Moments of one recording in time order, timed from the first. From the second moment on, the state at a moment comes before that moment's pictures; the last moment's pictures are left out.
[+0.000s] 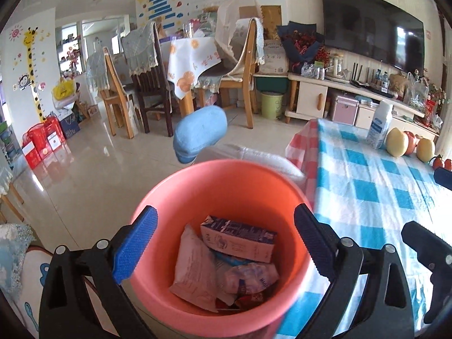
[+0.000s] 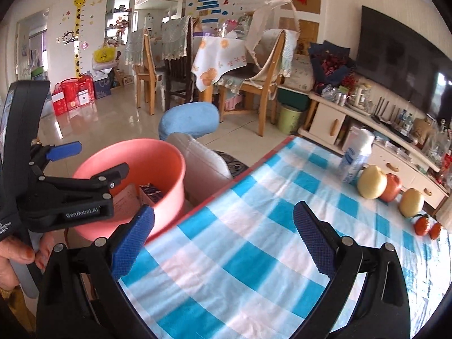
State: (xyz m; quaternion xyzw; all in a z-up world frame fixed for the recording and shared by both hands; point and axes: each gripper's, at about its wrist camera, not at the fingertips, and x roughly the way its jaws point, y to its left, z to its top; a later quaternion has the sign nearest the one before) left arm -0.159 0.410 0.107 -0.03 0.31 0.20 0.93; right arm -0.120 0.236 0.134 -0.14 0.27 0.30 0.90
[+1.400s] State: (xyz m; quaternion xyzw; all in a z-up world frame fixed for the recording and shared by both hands) left arm -0.253 0.136 0.256 0.06 0.12 0.03 0.99; right arm -0.262 -0.023 0.224 -0.05 0.12 0.07 0.99
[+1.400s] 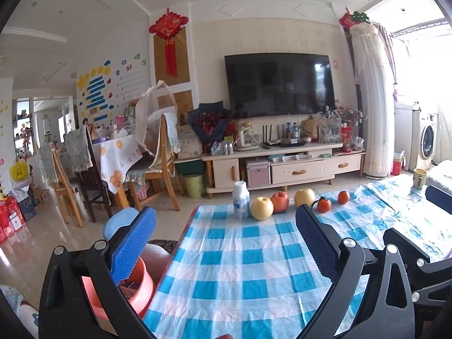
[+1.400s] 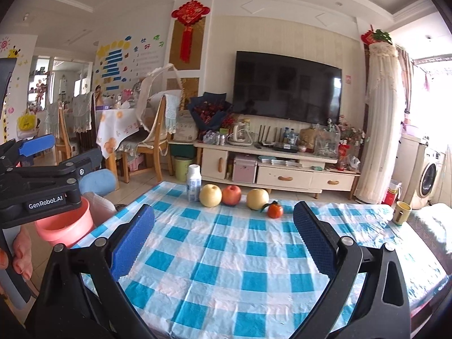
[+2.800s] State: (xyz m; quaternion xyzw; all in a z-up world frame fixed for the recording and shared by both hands) left arm -0.317 0.044 0.293 0.06 0.08 -0.07 0.99; right arm -0.353 -0.158 0.264 0.04 0.05 -0.08 1.00
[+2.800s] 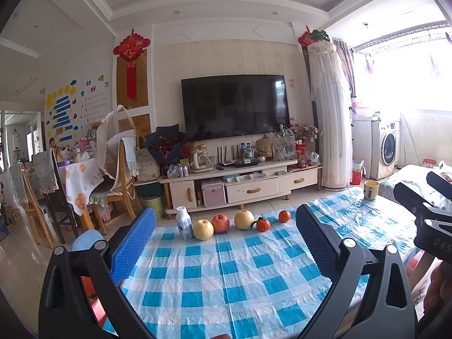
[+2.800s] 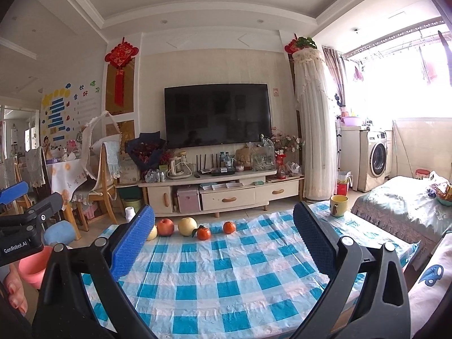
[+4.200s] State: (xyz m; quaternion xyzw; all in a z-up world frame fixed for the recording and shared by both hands) left arm -0.115 0.059 0.129 0.02 0.30 -0.03 0.95; right arm -0.136 -0.154 0.149 0.05 0.24 -0.01 0.97
